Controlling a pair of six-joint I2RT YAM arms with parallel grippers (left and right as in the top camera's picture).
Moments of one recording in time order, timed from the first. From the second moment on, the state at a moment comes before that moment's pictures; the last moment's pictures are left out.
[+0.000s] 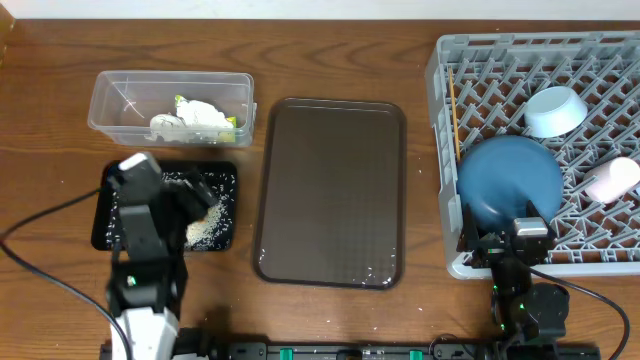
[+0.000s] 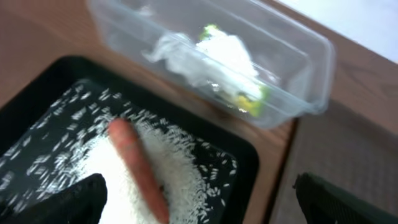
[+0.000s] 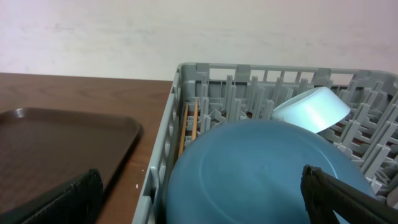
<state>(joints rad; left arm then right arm) 0.09 0.82 0.57 -0.39 -0.10 -0.40 0.06 0.01 0.01 -0.07 0.01 -0.01</state>
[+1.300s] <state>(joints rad) 0.08 0.04 0.03 -0.12 0.08 -0.13 0.06 0.01 0.01 -0.07 0.02 -0.01</state>
